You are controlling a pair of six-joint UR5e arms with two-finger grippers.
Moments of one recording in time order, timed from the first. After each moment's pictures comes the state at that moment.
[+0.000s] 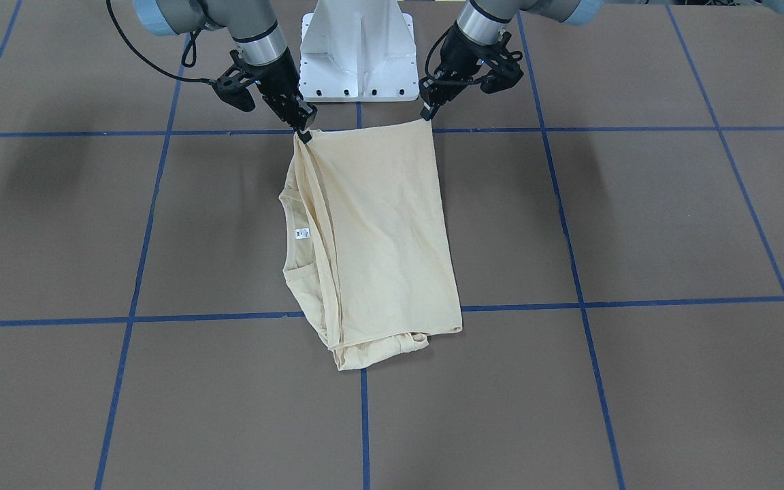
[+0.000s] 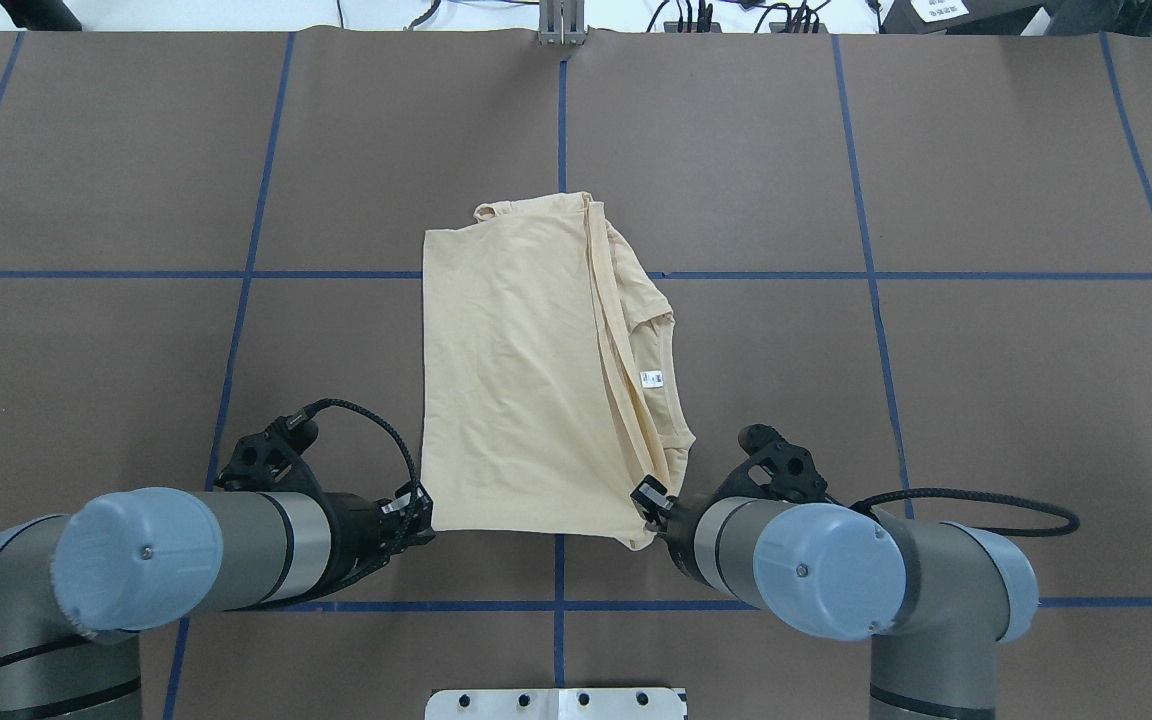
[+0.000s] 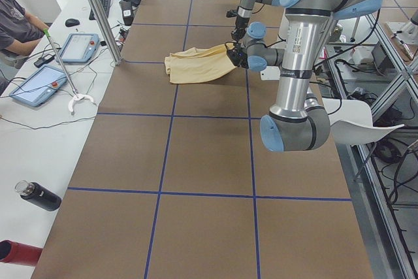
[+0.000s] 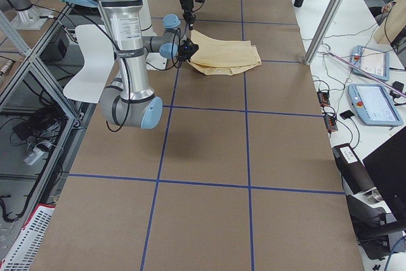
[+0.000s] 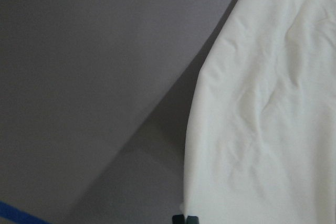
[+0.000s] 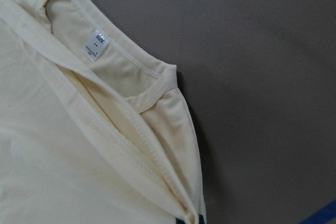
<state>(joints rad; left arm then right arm) -0.23 -1.80 -2.16 -1.93 -1.63 -2.08 0.18 -1.28 2.03 -1.29 1.52 2.22</state>
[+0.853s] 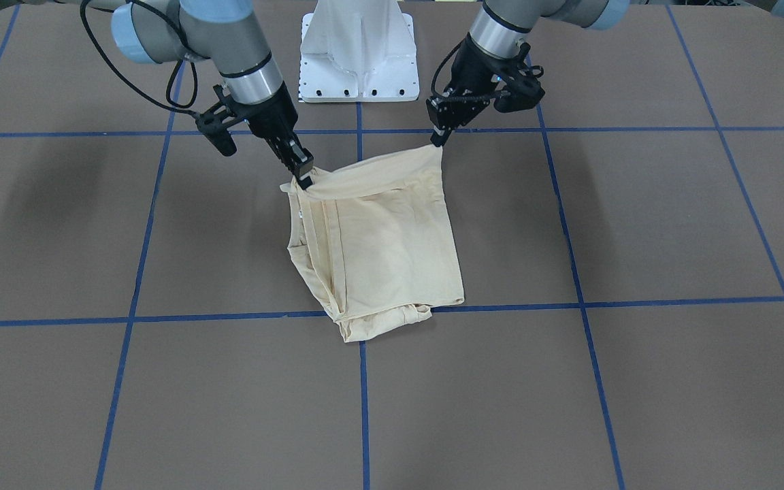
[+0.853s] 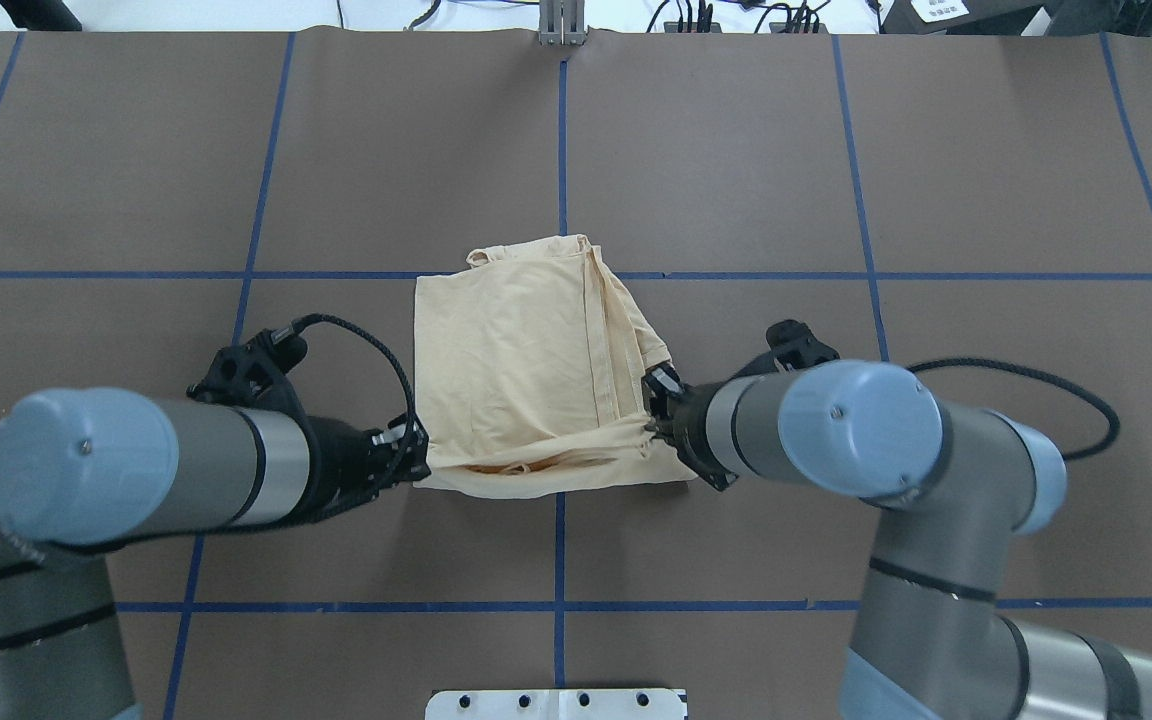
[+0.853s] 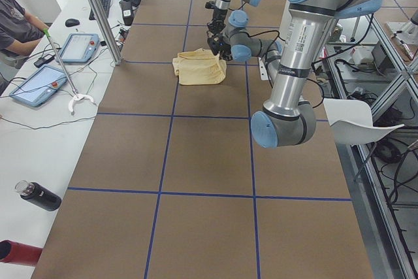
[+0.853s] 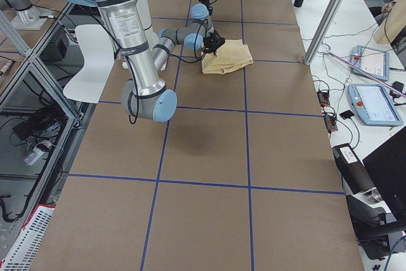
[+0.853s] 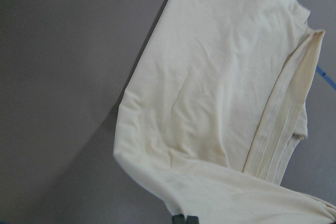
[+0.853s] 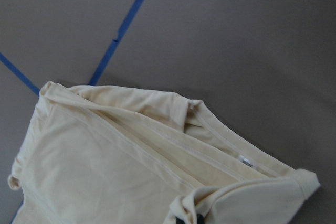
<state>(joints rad) -0.52 -1.94 -2.01 -1.88 -1.77 -1.81 0.51 -1.04 1.81 -1.33 1.73 2.21</state>
